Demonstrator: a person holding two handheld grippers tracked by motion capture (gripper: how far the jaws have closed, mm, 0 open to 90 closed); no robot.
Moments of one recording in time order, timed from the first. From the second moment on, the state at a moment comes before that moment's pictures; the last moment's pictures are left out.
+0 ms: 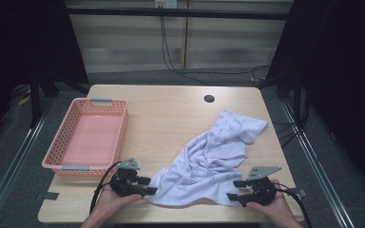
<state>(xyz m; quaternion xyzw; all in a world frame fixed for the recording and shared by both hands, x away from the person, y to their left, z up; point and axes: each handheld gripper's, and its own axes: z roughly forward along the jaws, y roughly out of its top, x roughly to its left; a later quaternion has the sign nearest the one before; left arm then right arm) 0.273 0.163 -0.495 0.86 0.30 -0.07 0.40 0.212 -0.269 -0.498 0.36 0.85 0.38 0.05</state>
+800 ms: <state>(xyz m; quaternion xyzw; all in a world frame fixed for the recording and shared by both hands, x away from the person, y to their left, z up) 0.275 0.161 -0.486 0.84 0.30 -0.10 0.44 0.210 -0.271 -0.490 0.35 0.84 0.41 0.02</state>
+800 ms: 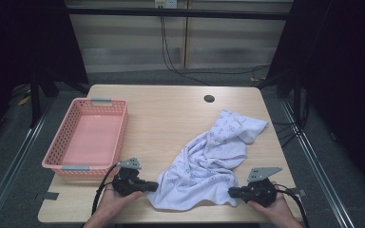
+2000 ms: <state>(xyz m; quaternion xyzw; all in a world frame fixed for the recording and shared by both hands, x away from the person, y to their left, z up) 0.387 0.182 -0.211 0.67 0.31 0.09 0.66 0.351 -0.333 -0.188 0.37 0.64 0.63 0.24</state>
